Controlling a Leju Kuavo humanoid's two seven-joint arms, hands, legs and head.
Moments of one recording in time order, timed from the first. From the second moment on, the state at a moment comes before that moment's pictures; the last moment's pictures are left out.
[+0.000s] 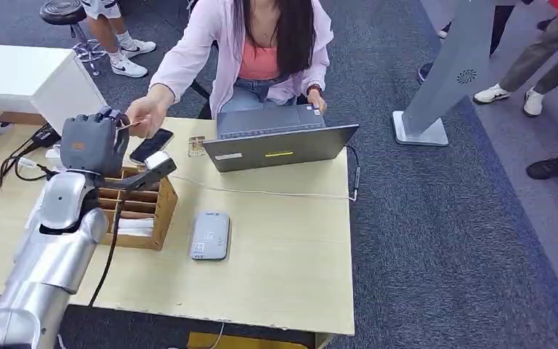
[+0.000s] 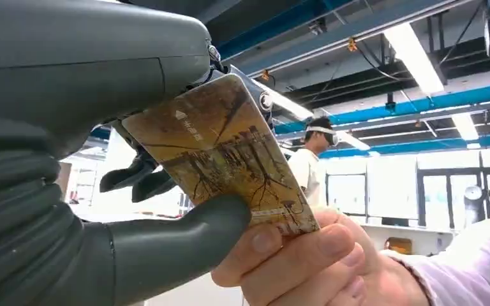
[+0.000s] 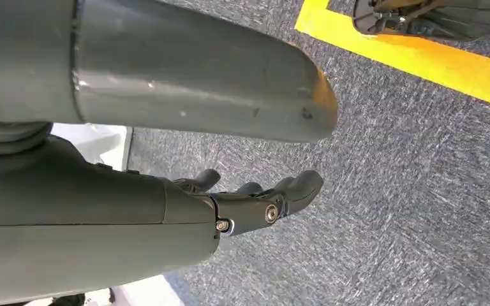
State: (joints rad) left arm -0.78 0.05 -0.34 -0.87 -1.32 0.46 -0.02; right arm -0.09 0.17 -1.03 -0.20 1.38 -0.14 0.02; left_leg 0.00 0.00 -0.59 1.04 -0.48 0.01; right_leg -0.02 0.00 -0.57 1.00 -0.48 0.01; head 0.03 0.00
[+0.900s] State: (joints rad) left arm -0.83 0.06 -0.27 -0.78 -1.32 0.49 -0.02; right arm -0.10 0.17 -1.03 -0.20 1.39 -0.15 0.03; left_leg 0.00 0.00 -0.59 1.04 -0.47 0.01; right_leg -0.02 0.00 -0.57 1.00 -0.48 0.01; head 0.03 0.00
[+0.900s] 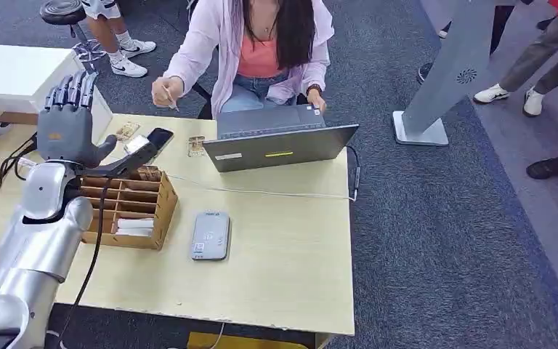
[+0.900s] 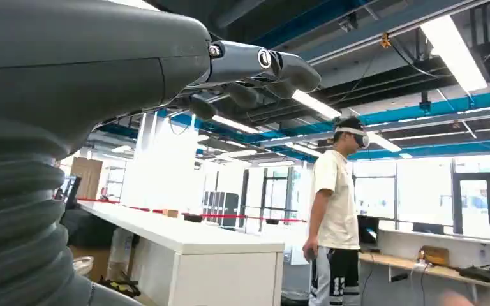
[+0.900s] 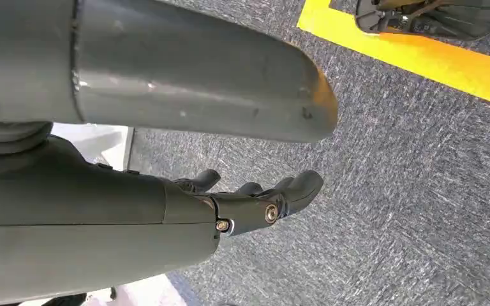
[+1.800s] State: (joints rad) left arm -0.61 0.05 -0.26 -1.10 -1.31 0.39 -0.04; right arm -0.10 0.17 -1.04 -0.20 1.35 -0.15 0.03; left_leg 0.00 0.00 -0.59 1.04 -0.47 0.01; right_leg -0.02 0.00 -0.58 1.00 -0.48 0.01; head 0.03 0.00
